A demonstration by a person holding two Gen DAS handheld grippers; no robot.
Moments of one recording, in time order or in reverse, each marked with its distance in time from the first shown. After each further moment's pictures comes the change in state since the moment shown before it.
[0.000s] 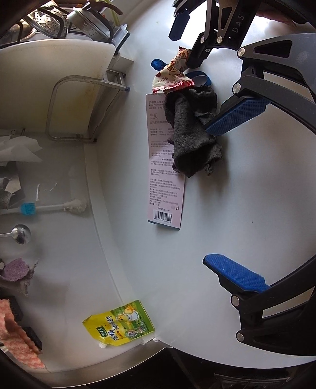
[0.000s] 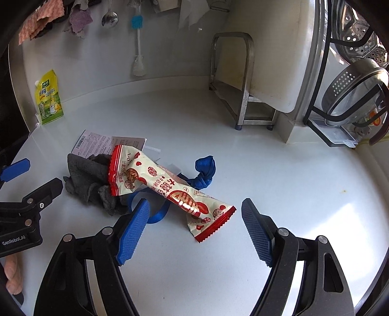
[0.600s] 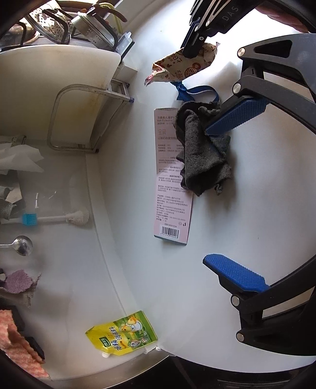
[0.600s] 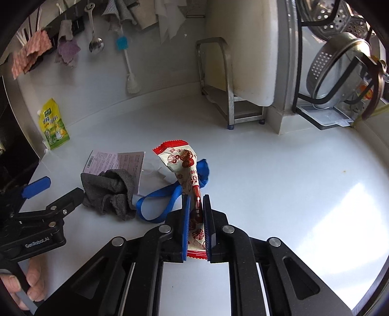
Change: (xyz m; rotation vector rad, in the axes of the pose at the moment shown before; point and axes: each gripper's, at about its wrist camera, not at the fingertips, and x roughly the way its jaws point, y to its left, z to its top) left arm -0.002 -0.013 0.015 -0.003 0.013 -0.063; right arm -0.031 -0.020 -0.006 0.156 -0.039 0.070
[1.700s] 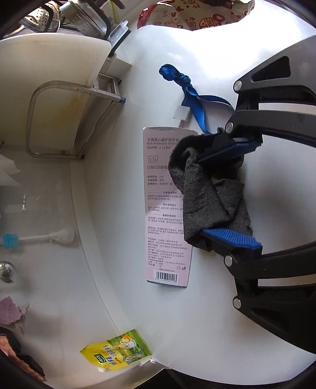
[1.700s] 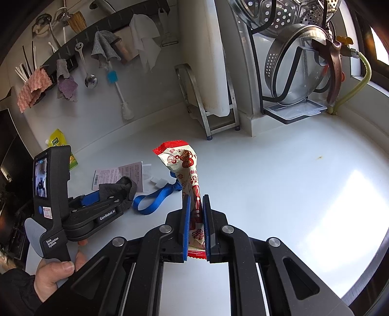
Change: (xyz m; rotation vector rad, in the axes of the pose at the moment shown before) left arm 0.045 -0.044 0.009 -0.011 0.063 0.022; right arm -0.045 -0.040 -0.015 0.116 -0.089 0.056
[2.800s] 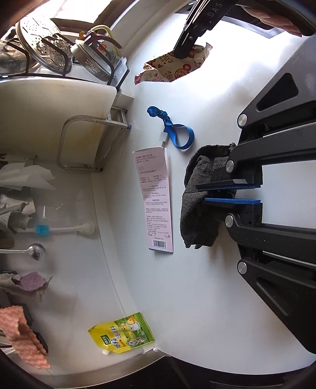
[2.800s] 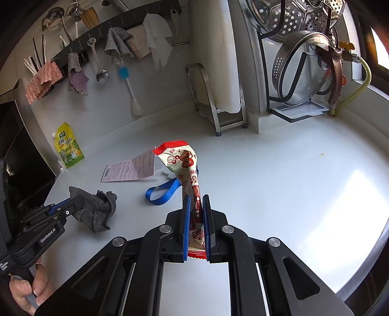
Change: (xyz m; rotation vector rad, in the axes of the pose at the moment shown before) left arm -0.097 0.035 -0.048 0.021 -0.114 -0.088; right arm -0.017 0.018 -0.015 -0.032 -0.007 0.013
